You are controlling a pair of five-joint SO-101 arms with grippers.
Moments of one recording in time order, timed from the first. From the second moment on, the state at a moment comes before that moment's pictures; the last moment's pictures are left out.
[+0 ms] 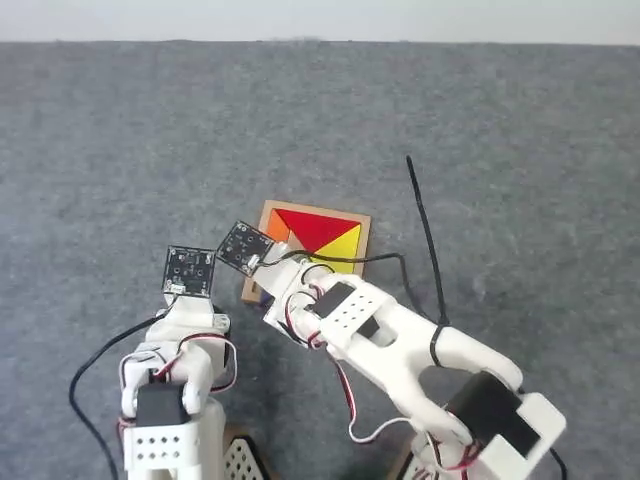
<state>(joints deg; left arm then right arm) -9.7 -103.2 97.1 72.0 -3.8 -50.0 -4.8 46.7 26.7 12.9</state>
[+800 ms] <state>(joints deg) -9.7 -103.2 97.1 72.0 -3.8 -50.0 2.9 32.1 28.9 12.9</state>
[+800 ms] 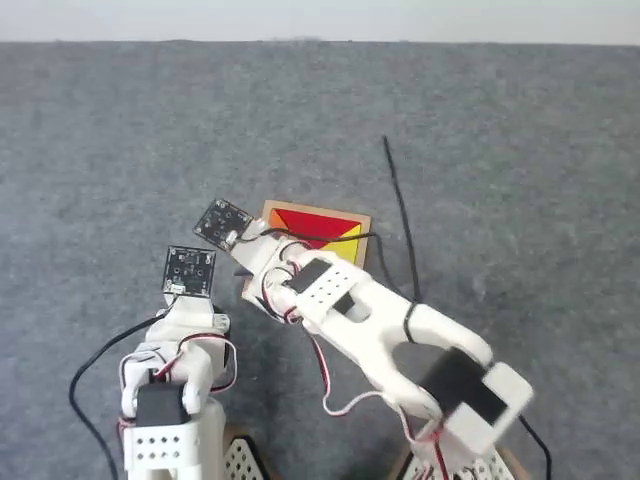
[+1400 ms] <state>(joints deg) -9.7 -103.2 97.1 72.0 -3.8 -44.3 17.0 12.0 30.1 12.9</state>
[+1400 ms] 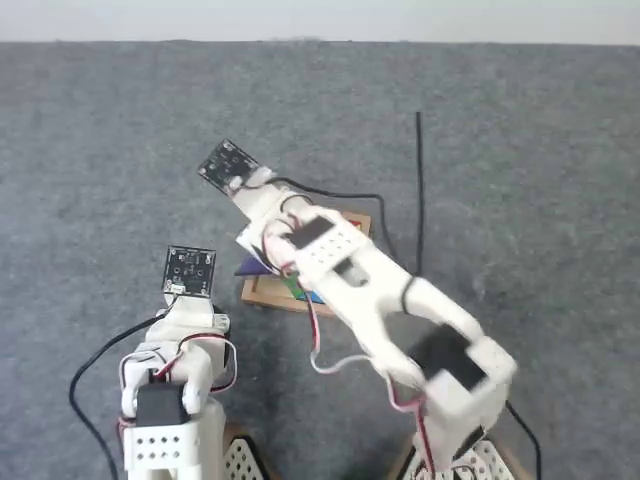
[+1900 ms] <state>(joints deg) -9.7 -103.2 97.1 72.0 -3.8 -41.8 24.4 5.8 38.5 12.8</state>
